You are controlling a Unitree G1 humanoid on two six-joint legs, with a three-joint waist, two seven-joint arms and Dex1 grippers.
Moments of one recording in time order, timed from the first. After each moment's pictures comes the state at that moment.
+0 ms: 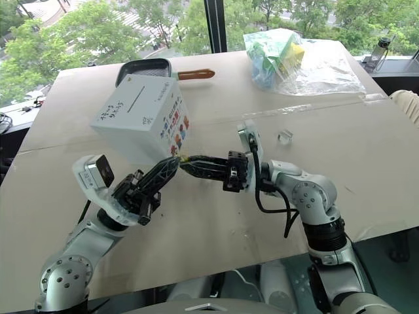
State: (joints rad) left arm 0.11 0.37 0.24 -0.61 -1.14 0.50 -0.57; right arm -0.50 -0.20 0.10 -0.28 0.92 0.91 0.78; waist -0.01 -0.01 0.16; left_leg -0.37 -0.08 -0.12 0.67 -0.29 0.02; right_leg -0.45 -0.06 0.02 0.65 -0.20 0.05
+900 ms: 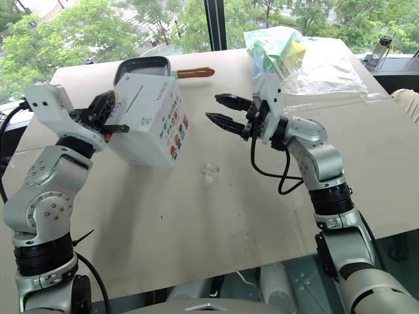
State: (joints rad) left arm -0.33 0.56 0.33 -0.41 -0.73 0.64 -0.03; right arm -0.73 -0.30 0.10 0.01 0.46 0.32 0.89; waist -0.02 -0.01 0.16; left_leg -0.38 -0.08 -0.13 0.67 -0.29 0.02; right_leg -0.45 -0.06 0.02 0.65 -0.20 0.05
